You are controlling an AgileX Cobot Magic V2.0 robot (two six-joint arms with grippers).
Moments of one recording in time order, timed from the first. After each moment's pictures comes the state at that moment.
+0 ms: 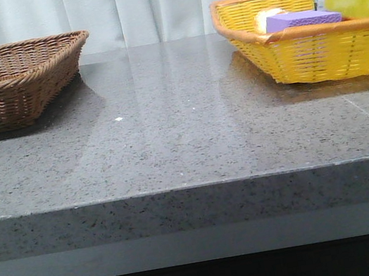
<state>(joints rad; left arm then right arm) -0.76 0.68 -0.70 -0.05 0.42 0.04 -0.11 1.79 -1.69 0.08 1.07 -0.08</state>
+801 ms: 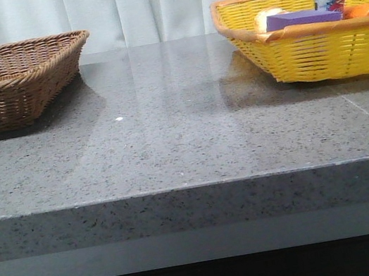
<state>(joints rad) -0.76 0.68 -0.70 -0.05 0.41 0.04 0.41 1.71 -1.75 0.12 1.01 -0.12</state>
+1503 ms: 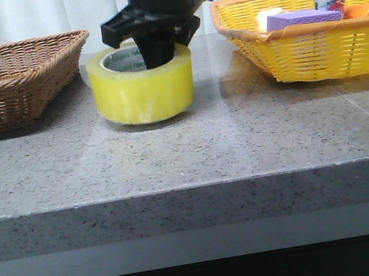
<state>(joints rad) -0.76 0.68 -0.70 -0.05 0.41 0.04 0.58 2.10 -2.01 -0.05 1.10 -0.13</state>
